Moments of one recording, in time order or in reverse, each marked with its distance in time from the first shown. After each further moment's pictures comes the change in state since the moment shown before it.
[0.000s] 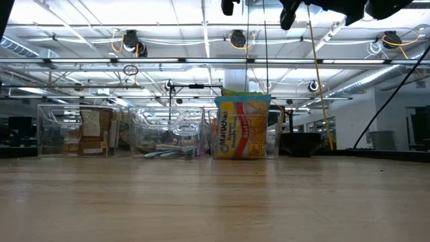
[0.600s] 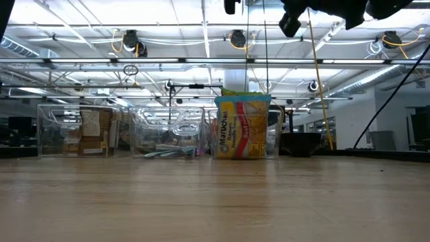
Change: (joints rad) left arm 0.052 -0.011 0.000 0.027 0.197 -0.085; right arm -0.011 -0.001 0.000 -0.139 -0.183 0.040
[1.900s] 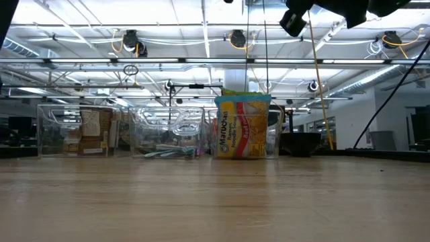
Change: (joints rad) left arm -0.024 0.047 0.278 -0.518 0.157 0.103; right arm 0.085 0.009 -0.001 -0.083 -0.049 0.005
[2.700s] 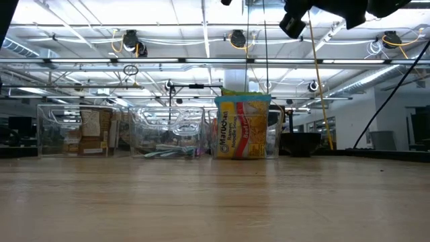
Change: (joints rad) left arm -0.006 -0.002 0.000 -0.057 -0.069 0.063; right arm -0.002 0.000 0.000 0.002 0.003 0.011
